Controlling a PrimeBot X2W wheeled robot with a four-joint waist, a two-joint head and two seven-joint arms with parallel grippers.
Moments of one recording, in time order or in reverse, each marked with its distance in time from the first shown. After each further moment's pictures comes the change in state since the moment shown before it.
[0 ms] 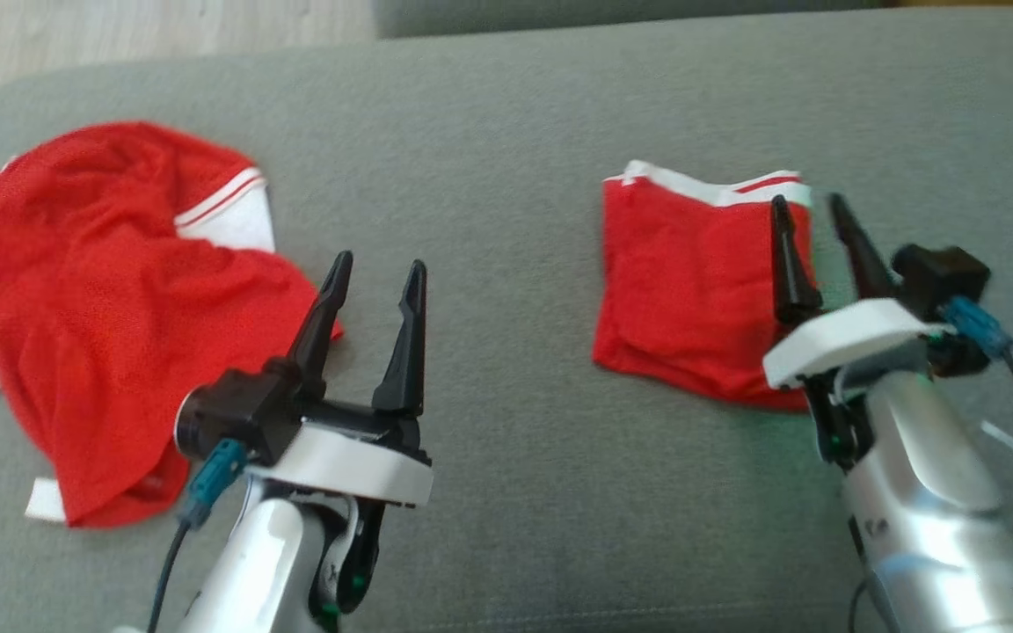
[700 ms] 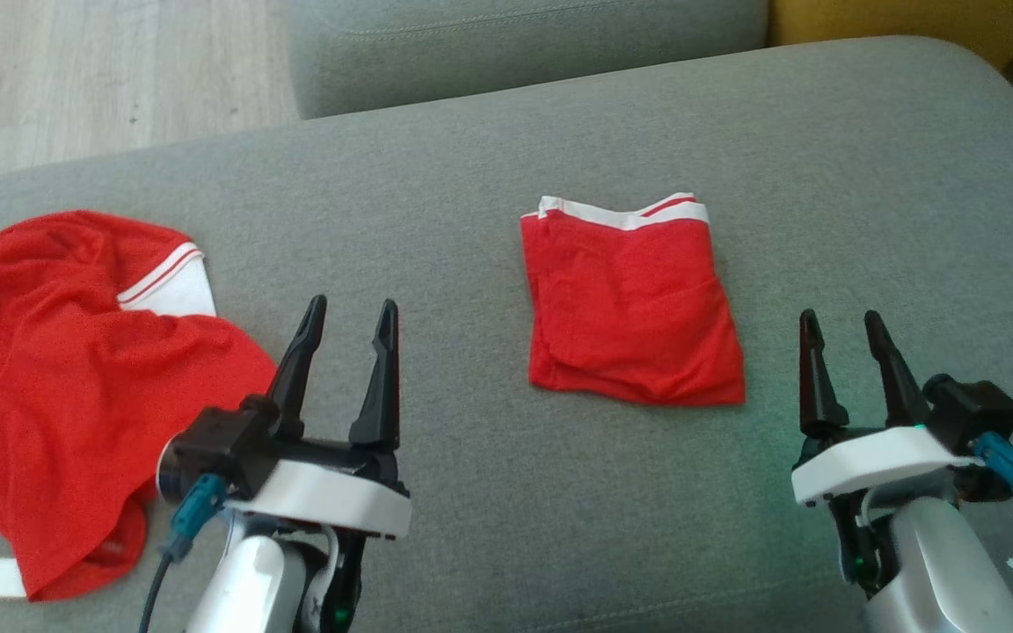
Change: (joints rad) left arm 0.089 0.000 0.053 -0.006 -0.001 -0.002 0.000; right arm 0.330 0.007 -0.075 -0.270 -0.002 0.000 0.000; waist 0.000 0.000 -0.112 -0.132
